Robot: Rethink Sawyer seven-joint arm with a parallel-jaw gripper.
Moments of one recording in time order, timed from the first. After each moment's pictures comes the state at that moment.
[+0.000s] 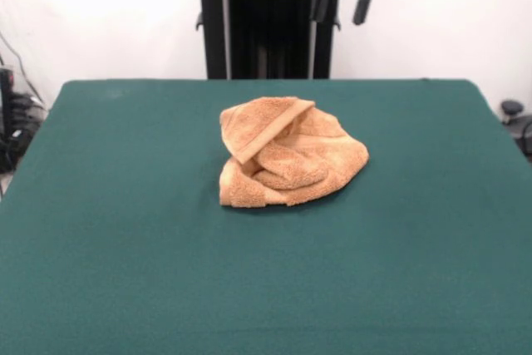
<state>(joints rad) 0.01 -0.97 -0.08 1.89 -0.19 0.60 1.57</state>
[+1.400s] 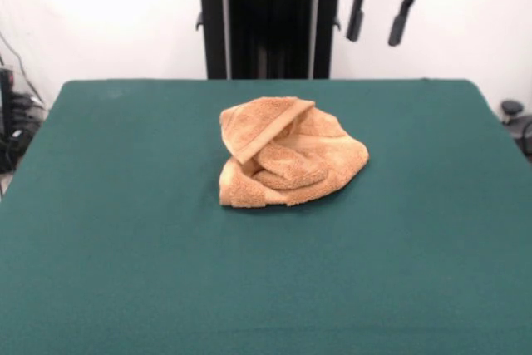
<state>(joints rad) 0.18 -0.89 -0.20 1.89 -0.10 0.36 1.65</state>
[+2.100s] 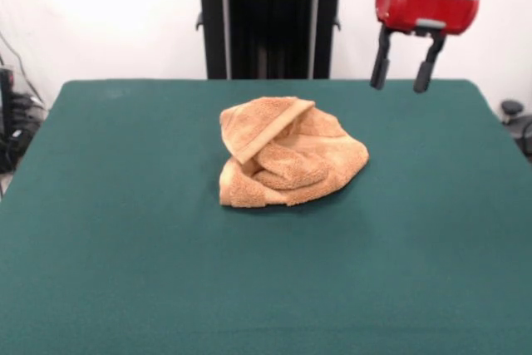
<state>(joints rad) 0.20 -0.73 -0.21 1.70 -0.04 0.42 1.65</state>
